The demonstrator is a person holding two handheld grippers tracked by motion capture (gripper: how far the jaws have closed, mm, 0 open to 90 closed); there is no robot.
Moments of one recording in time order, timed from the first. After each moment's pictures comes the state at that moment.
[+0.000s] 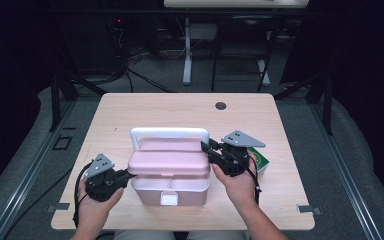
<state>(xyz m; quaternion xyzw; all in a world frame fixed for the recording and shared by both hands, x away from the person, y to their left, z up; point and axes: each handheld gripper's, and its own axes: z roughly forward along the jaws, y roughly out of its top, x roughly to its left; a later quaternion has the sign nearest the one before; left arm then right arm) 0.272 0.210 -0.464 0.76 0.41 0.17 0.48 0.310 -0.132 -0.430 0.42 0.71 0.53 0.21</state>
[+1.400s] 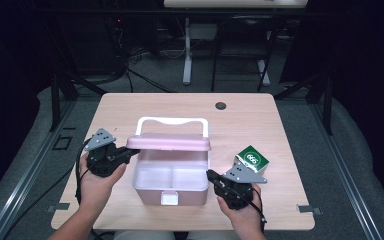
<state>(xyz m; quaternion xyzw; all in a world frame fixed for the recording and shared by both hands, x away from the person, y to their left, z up) 0.308 0.200 -0.414 0.75 0.41 0.19 0.49 0.251 -0.139 -0.478 0.40 0.74 0.50 0.21</state>
